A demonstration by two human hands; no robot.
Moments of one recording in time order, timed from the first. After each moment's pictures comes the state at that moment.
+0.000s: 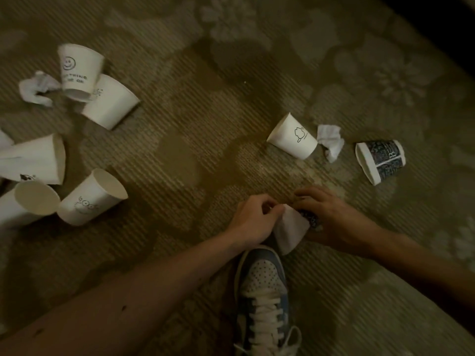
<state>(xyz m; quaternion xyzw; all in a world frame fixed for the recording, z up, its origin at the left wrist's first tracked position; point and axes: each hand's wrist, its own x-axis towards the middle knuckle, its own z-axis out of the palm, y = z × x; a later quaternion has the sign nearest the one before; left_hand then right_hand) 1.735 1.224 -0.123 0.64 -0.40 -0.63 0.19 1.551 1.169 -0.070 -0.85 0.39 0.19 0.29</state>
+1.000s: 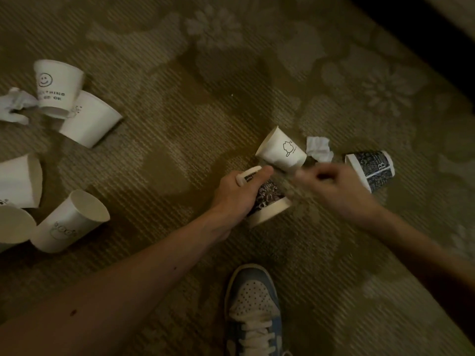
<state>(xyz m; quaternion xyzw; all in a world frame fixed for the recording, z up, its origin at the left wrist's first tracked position) 1.753 1.170 -0.102 0.67 -0.22 -0.63 0.32 1.569 1.118 -0.046 -0.65 0.59 -0.08 0.47</state>
